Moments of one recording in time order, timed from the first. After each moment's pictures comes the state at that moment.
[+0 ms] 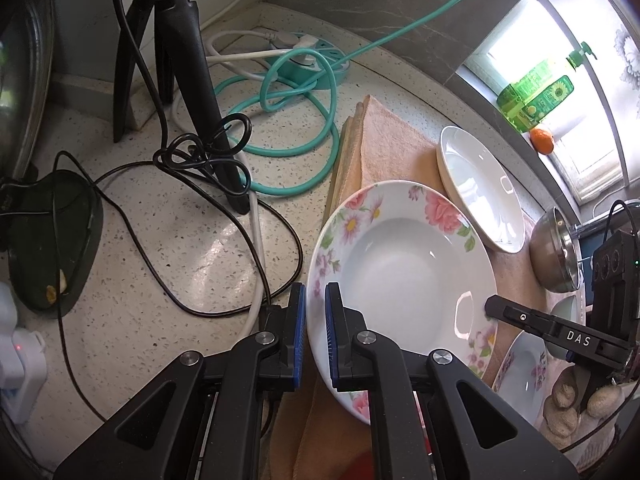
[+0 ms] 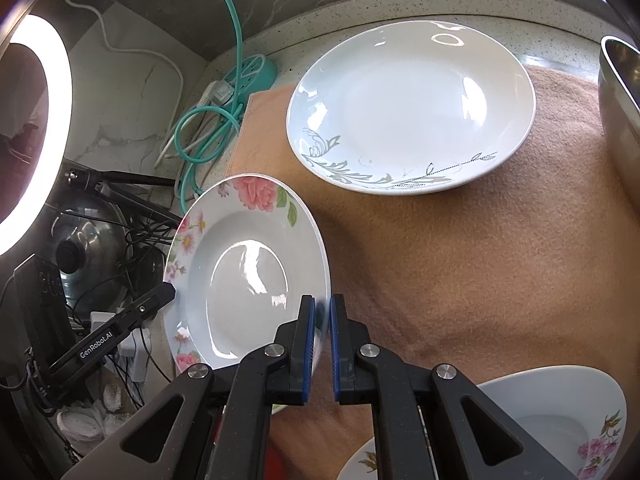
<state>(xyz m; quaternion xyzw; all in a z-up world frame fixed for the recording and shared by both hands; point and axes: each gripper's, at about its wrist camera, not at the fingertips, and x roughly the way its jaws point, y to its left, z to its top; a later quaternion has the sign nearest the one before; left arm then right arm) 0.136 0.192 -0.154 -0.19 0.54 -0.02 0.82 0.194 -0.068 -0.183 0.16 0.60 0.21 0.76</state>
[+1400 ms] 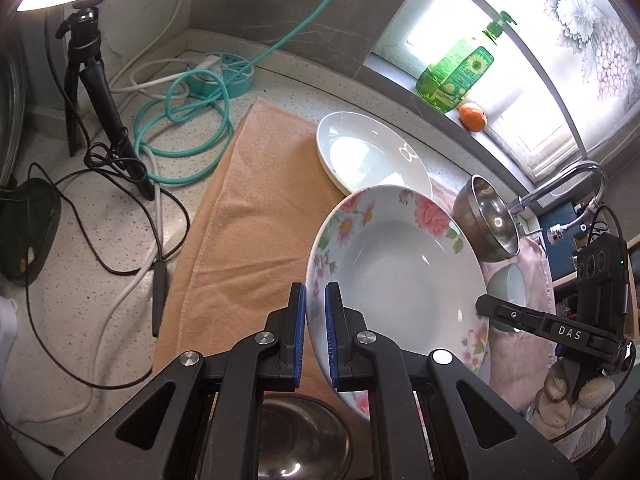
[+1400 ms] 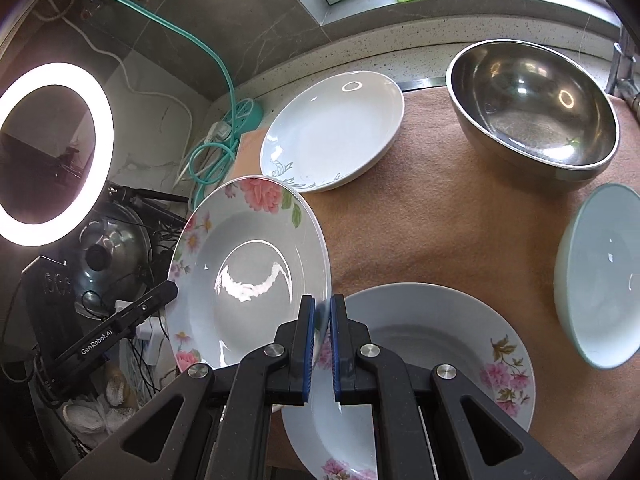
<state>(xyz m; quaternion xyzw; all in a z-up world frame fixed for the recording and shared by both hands) 0.101 0.104 -0.106 -0.19 0.51 -0.08 0.83 0.143 -0.170 -0.137 0.19 0.56 0.20 0.78</state>
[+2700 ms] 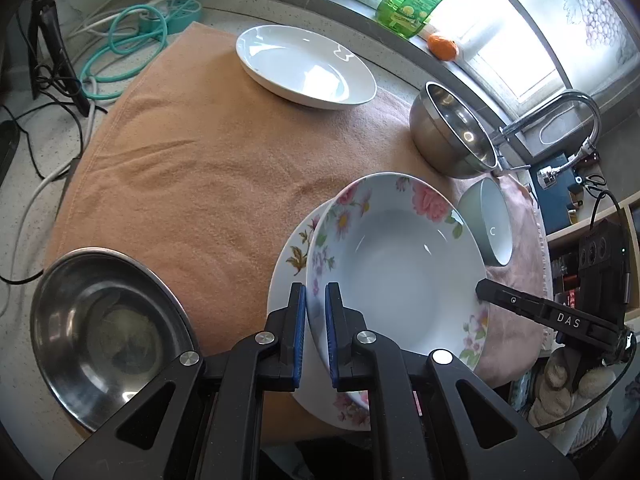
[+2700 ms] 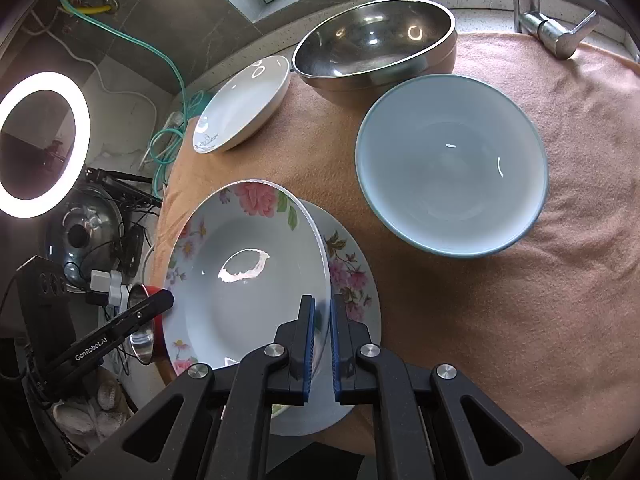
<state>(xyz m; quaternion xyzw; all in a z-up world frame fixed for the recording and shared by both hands) 0.057 0.005 -0.132 -0.18 0.56 -0.10 0.80 0.088 -0.270 -0.157 0.18 0.59 0.17 0.77</state>
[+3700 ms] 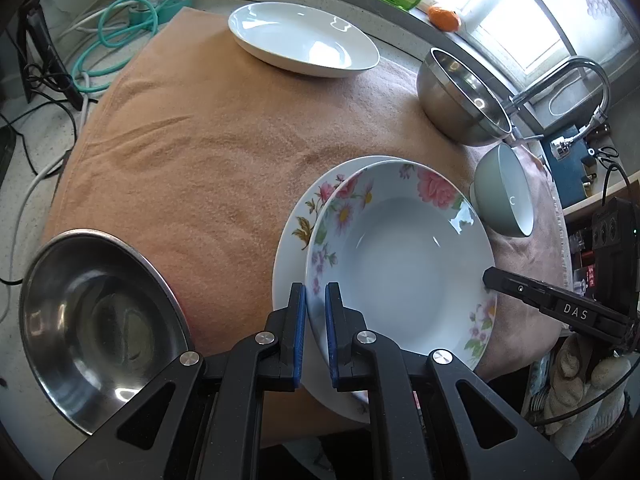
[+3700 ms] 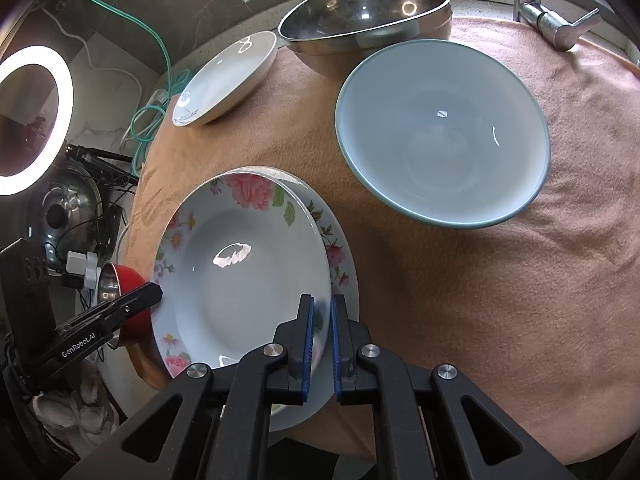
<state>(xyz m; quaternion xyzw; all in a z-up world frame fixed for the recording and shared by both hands) 0.054 -0.004 -0.150 -0.14 0.58 -0.10 0.79 0.085 -0.258 -0.174 0.14 0.60 0.16 0.77</state>
